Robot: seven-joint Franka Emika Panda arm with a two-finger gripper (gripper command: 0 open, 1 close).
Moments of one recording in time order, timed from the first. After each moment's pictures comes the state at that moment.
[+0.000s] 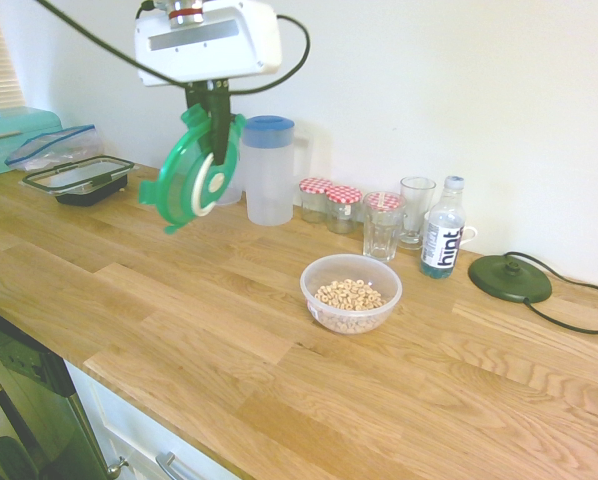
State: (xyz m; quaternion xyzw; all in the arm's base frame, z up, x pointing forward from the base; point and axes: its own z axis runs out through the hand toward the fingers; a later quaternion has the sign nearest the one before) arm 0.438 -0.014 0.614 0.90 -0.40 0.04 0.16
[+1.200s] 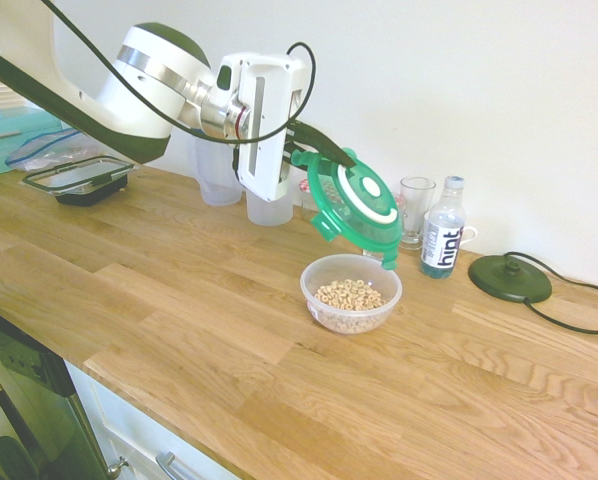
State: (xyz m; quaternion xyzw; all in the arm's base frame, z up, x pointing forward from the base) arm 0.492 -0.023 0.467 0.66 -0.34 0.26 0.61
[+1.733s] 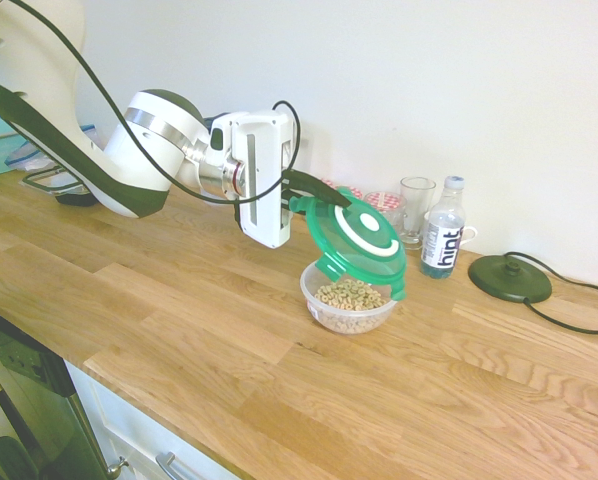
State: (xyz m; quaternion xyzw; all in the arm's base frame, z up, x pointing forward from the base) arm 0.482 -0.025 0.397 0.64 -0.32 0.27 0.64
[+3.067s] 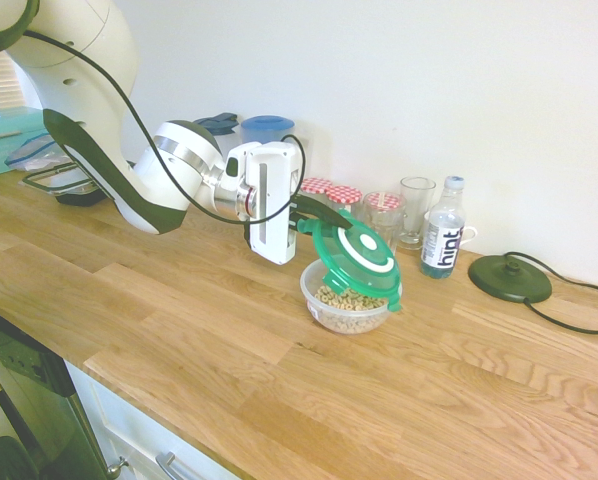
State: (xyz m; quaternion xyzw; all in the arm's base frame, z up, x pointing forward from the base) arm 0.524 -0.008 0.350 0.65 -0.30 0.27 0.64
